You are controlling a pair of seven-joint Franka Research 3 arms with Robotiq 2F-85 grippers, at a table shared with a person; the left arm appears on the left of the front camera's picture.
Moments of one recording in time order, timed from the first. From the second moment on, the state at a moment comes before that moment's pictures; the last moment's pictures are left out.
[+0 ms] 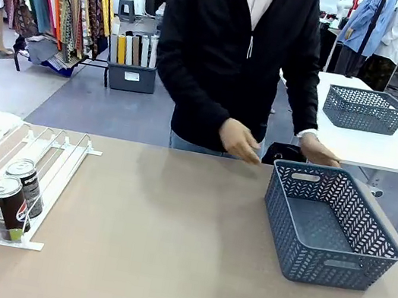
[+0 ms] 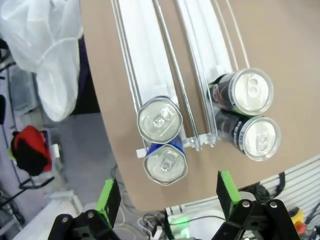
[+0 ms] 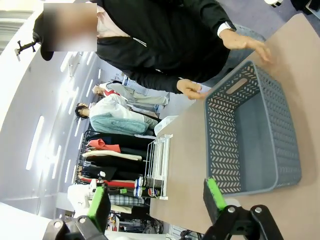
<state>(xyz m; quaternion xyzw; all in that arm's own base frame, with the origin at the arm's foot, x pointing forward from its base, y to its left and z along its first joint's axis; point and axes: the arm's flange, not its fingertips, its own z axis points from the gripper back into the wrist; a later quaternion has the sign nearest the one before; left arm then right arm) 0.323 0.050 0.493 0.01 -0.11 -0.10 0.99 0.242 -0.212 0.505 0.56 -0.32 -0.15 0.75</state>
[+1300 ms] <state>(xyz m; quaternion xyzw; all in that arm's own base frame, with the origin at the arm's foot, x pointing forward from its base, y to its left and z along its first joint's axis) 0.357 0.060 0.411 -0.02 0.01 -0.03 1.00 0.242 -0.212 0.505 0.56 -0.32 -0.15 0.75</state>
